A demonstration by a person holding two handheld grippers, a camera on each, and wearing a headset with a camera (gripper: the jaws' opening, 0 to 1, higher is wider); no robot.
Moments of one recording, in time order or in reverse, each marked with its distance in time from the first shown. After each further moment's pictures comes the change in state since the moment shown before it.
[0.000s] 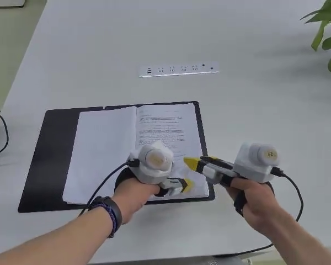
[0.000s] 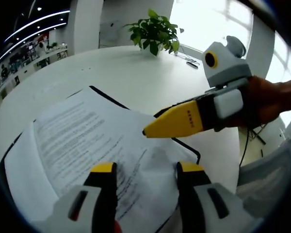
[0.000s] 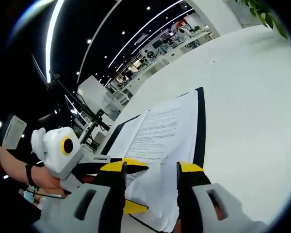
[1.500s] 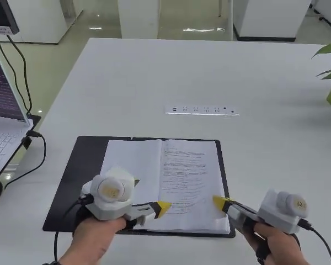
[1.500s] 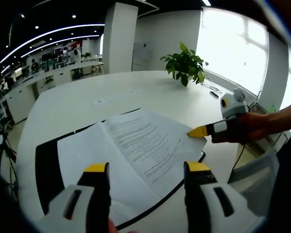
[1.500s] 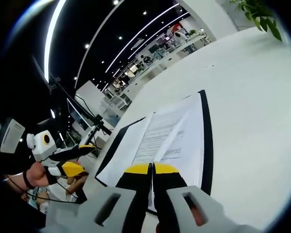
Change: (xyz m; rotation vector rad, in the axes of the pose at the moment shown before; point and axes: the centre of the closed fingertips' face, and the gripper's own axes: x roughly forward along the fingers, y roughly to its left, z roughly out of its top) left arm -0.168 0.061 -0.003 -0.131 -0.211 0.234; right arm -0.016 0.034 -0.004 0.015 -0.047 -0.029
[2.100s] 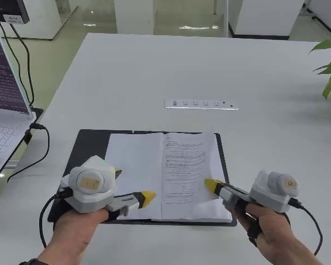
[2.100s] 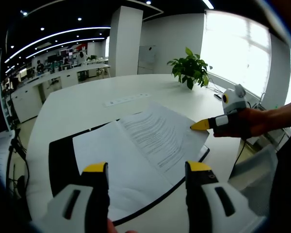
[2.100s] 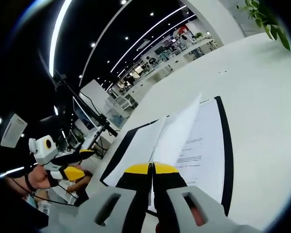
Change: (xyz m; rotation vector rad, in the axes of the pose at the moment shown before) left arm -0.041 0.027 -0.007 -0.005 -0.028 0.047; right arm 0.016 0.040 0.007 -0.044 -0.014 0.033
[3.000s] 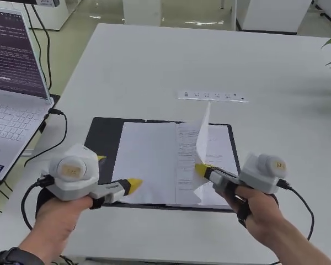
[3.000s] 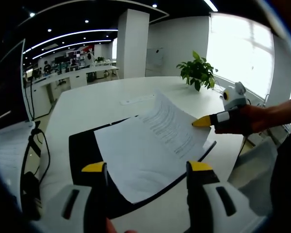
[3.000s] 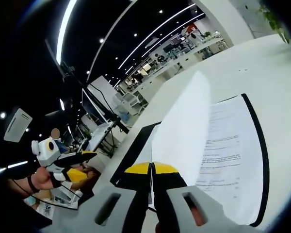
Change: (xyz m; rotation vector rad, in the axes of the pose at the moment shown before) left arm -0.053 0.048 -0.019 -0.012 -0.023 0.058; right arm 0.042 0.060 -0.014 -0.031 0.025 0.067
